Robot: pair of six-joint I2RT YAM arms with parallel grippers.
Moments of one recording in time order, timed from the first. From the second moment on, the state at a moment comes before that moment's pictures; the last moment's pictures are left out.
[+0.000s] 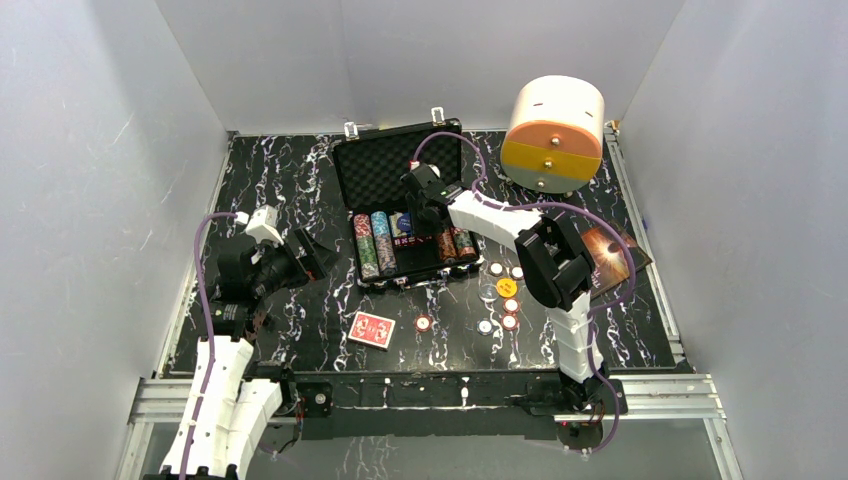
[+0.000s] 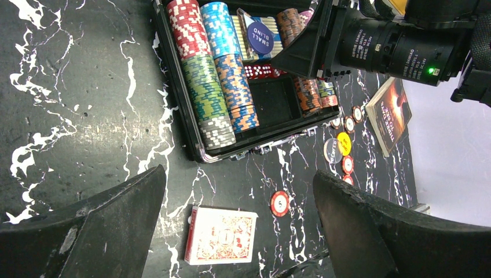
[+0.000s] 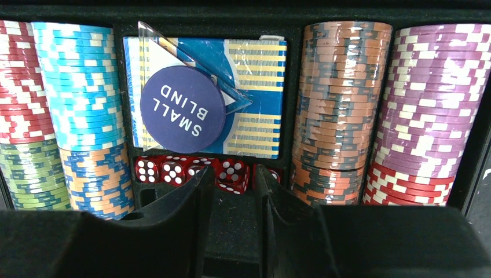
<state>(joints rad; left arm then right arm) -0.03 0.65 0.63 -0.48 0.40 -0.49 0.75 2.09 1.63 -0.53 0.13 0.49</state>
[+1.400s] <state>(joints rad) -0.03 0.65 0.63 -0.48 0.40 -0.49 0.64 1.96 1.48 -0.58 -0.56 -0.62</state>
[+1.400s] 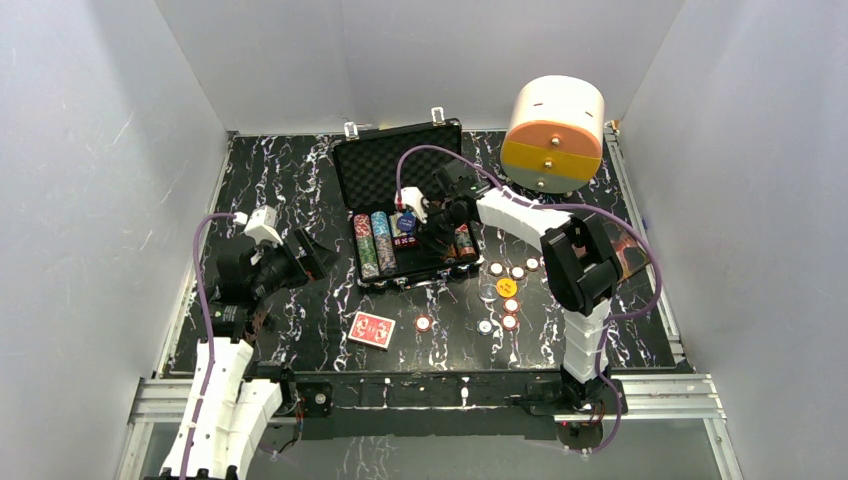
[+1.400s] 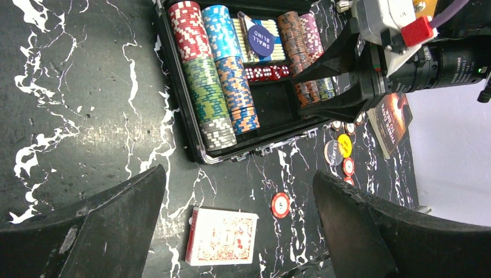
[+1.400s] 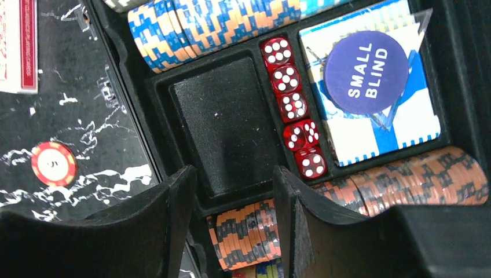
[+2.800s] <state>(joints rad) -0.03 0.64 0.63 -0.48 0.38 -0.49 0.62 2.01 1.41 -0.38 -0.65 -0.95</state>
